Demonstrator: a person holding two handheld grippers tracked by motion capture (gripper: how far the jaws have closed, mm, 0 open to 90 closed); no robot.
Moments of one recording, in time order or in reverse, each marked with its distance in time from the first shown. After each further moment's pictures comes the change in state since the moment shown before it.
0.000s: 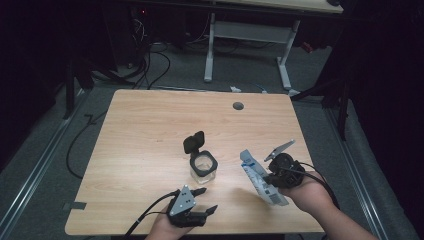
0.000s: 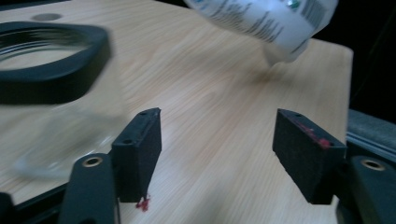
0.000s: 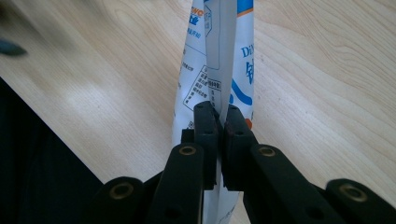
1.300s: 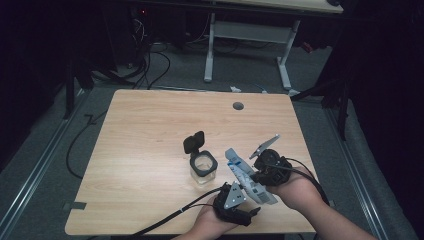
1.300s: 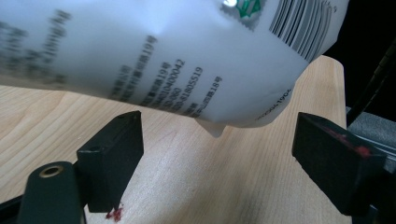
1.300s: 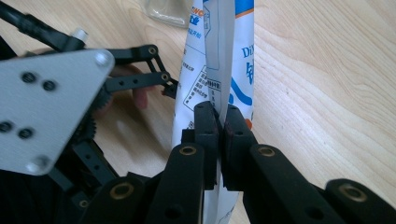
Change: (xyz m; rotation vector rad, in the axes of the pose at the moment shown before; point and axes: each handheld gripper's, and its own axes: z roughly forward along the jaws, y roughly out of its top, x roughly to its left) left arm -0.043 0.038 0.099 0.048 -0.064 0.060; right arm 0.029 0.034 -0.014 0.001 0.029 -0.056
